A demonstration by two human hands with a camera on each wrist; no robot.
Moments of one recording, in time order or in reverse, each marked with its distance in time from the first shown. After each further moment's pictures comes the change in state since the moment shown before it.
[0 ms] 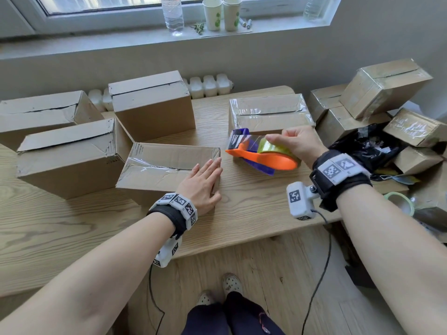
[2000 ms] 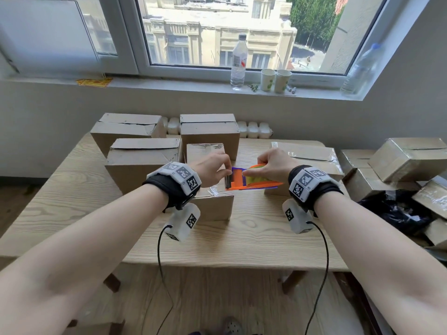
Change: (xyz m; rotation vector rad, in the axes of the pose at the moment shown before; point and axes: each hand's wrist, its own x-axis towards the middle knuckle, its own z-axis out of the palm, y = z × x) left_hand -0.076 -0.014 -0.146 -0.345 0.174 -0.173; right_hand -0.033 -0.102 0.101 -0.707 -0.290 -0.306
